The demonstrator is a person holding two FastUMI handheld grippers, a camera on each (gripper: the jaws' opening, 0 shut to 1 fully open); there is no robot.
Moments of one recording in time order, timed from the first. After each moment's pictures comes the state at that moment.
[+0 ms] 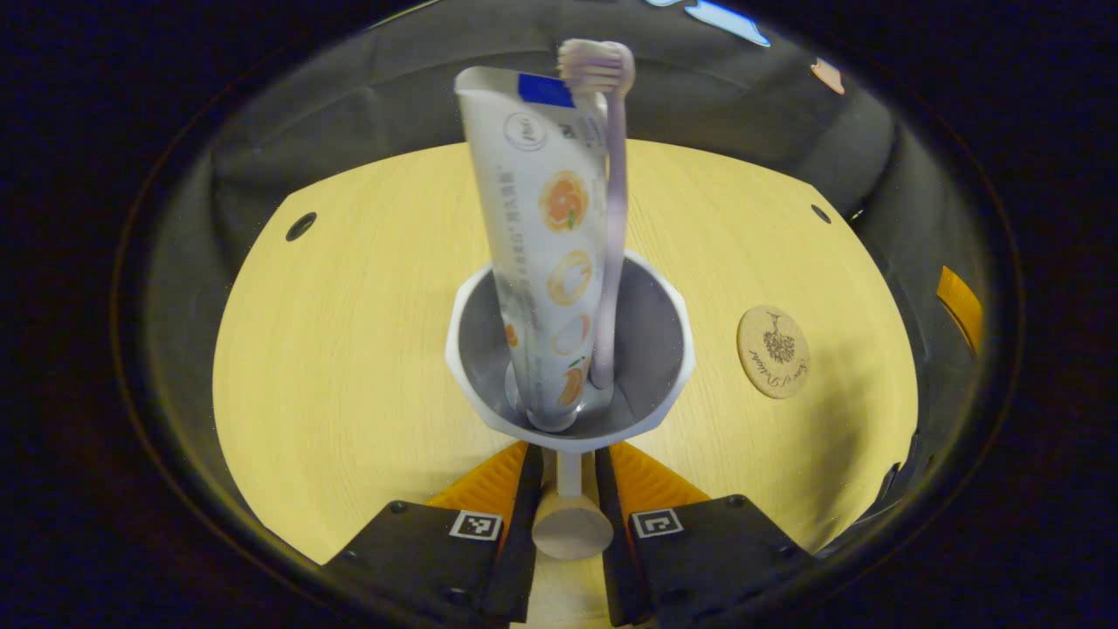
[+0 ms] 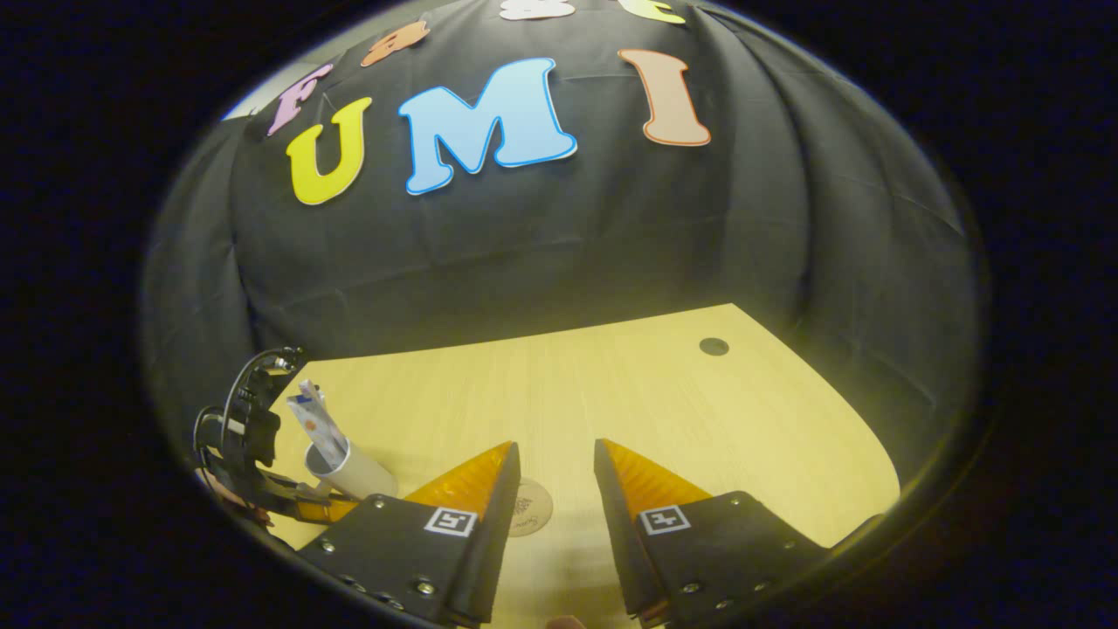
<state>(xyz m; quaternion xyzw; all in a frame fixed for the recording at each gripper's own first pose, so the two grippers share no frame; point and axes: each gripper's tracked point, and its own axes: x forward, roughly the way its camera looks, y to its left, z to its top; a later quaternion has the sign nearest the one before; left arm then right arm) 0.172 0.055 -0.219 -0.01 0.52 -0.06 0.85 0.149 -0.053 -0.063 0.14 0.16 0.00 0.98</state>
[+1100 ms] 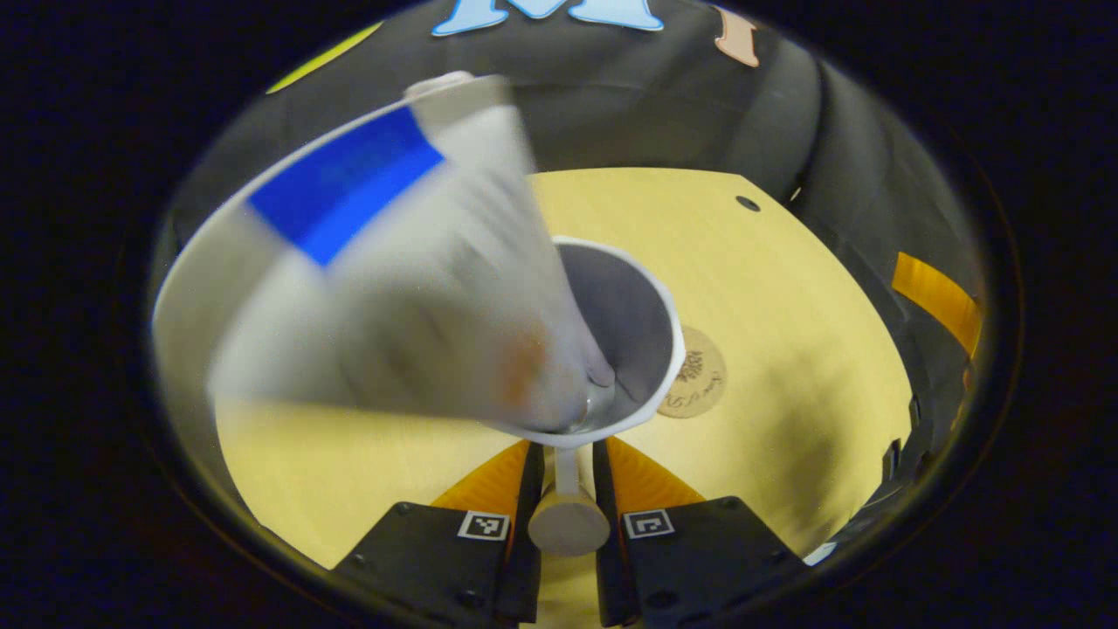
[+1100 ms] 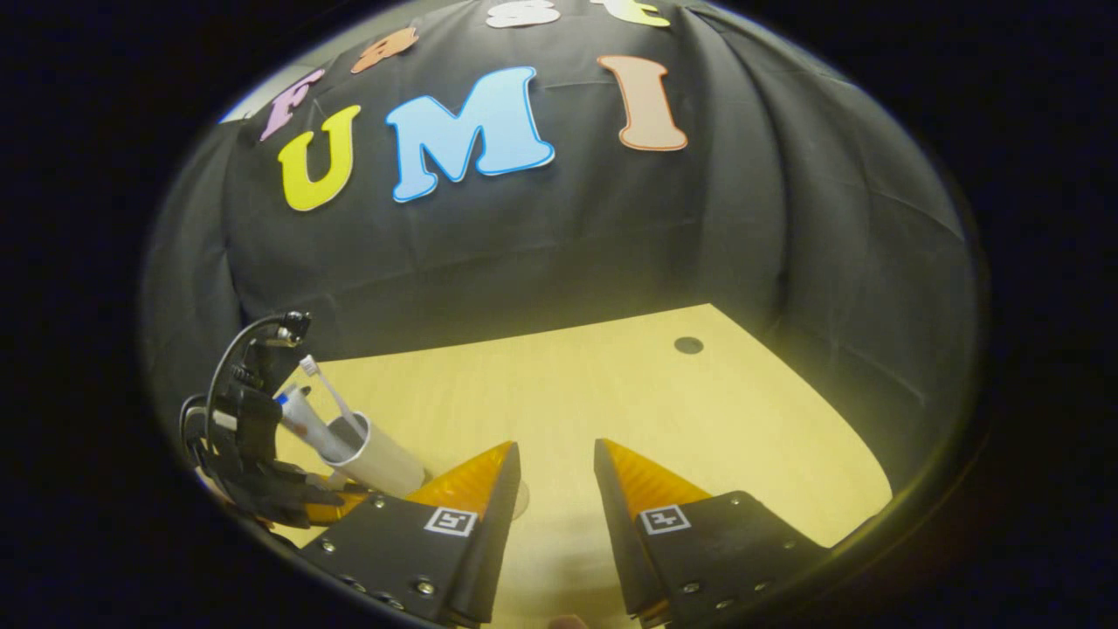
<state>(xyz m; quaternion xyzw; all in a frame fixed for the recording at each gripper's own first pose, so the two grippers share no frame) 0.175 -0.059 -0.178 0.04 0.47 -0.15 0.87 0.120 -0.084 -0.064 0.14 0.16 -0.03 0.98</state>
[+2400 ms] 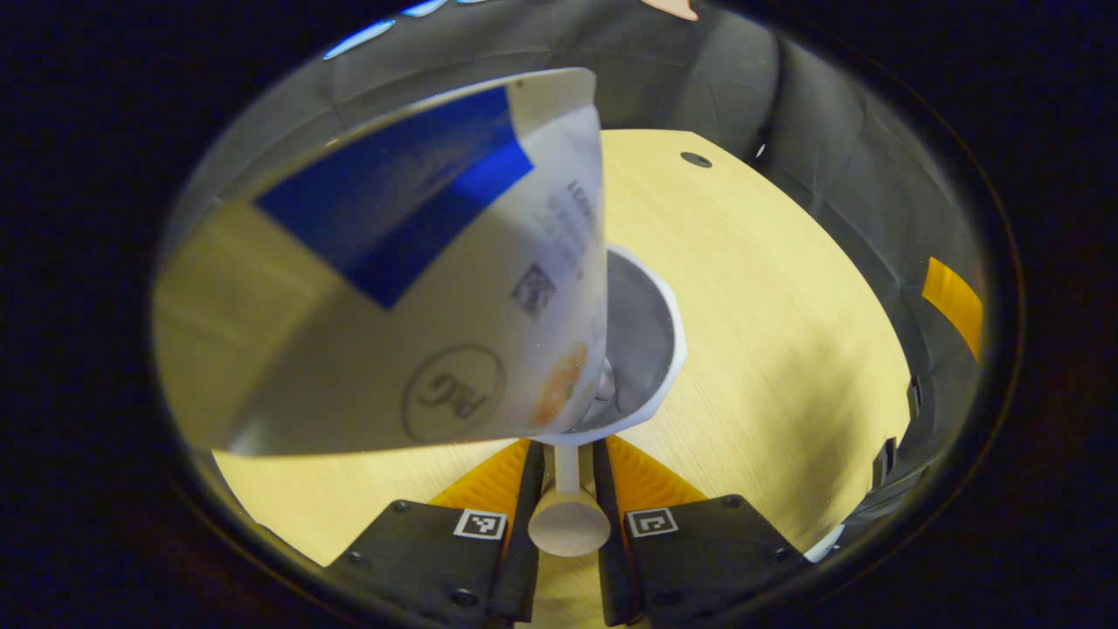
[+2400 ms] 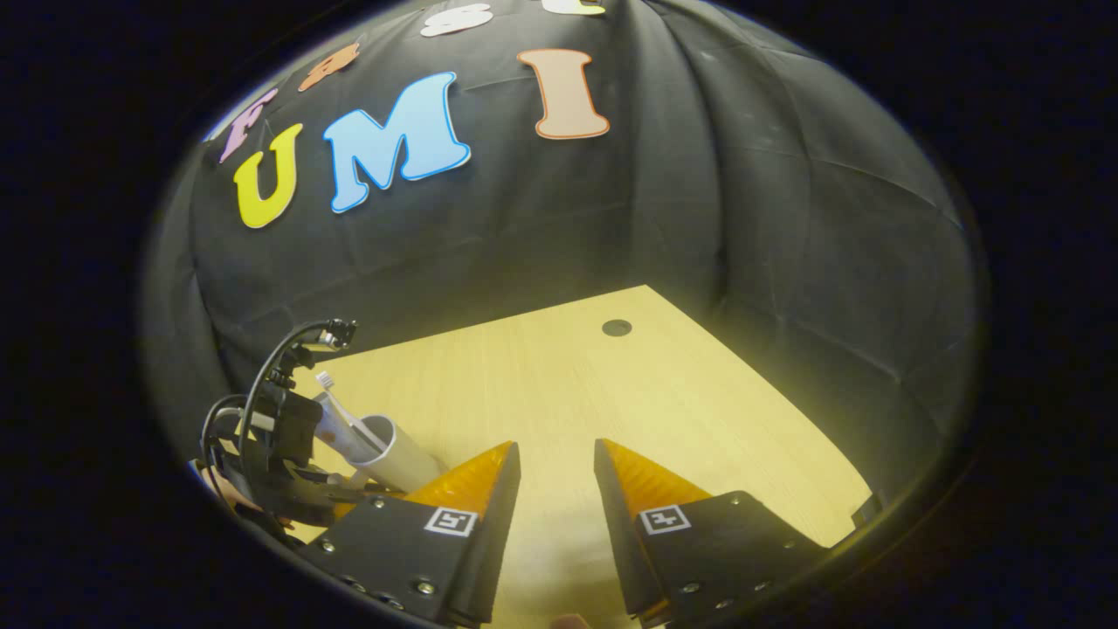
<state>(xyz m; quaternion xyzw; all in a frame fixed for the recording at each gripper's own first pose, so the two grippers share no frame) 0.193 -0.174 -0.221 0.08 0.50 -0.18 0.84 0.099 -0.147 -0.084 0.17 0.18 -0.08 0.97</state>
